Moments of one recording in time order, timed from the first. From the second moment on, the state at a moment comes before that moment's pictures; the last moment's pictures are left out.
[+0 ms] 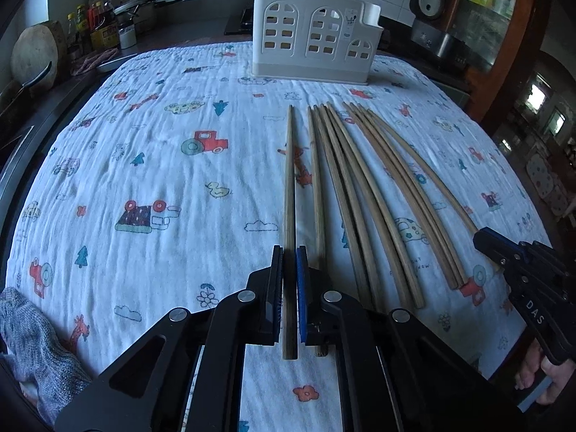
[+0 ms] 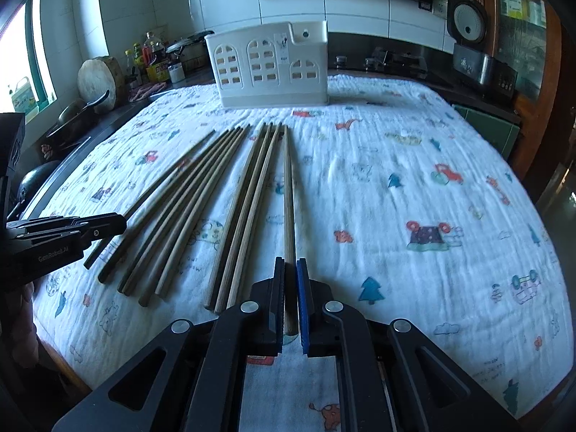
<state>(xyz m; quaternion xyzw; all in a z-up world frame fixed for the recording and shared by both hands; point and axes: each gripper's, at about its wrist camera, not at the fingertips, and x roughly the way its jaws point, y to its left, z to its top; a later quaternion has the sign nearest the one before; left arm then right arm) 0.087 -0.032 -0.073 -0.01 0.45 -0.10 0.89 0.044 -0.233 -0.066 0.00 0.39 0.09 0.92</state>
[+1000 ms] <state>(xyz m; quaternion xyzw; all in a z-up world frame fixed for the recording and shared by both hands) 0.142 -0.021 0.087 0.01 0.32 -0.18 0.93 0.153 -0.236 0.144 -0.06 0.29 0.15 0.94</state>
